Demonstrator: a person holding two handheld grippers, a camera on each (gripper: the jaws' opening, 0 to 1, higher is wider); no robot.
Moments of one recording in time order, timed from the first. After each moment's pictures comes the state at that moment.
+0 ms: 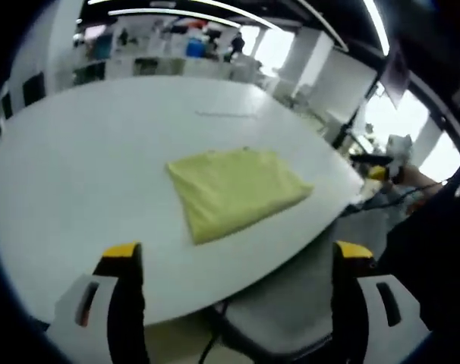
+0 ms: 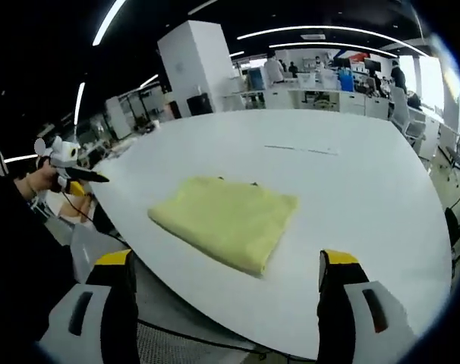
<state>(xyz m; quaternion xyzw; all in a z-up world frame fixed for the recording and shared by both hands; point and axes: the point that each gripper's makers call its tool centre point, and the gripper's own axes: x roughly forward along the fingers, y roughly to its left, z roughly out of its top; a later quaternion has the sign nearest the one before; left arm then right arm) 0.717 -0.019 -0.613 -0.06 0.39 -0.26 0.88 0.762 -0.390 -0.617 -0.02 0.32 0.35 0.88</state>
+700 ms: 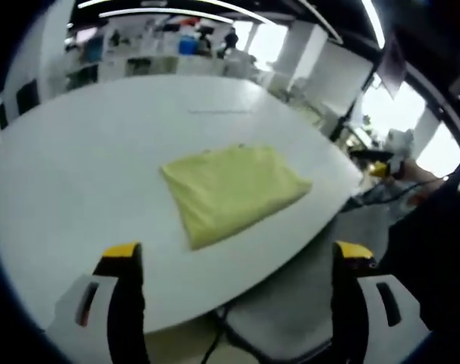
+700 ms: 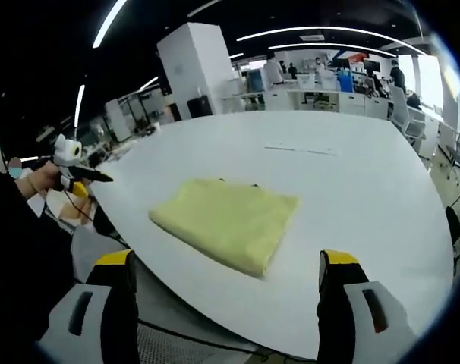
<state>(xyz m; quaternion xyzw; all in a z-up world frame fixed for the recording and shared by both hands) 0.730 -0.027 -0.619 -0.05 0.39 -0.27 0.88 0.770 -0.387 -0.616 0.00 0.31 0.35 0.88</state>
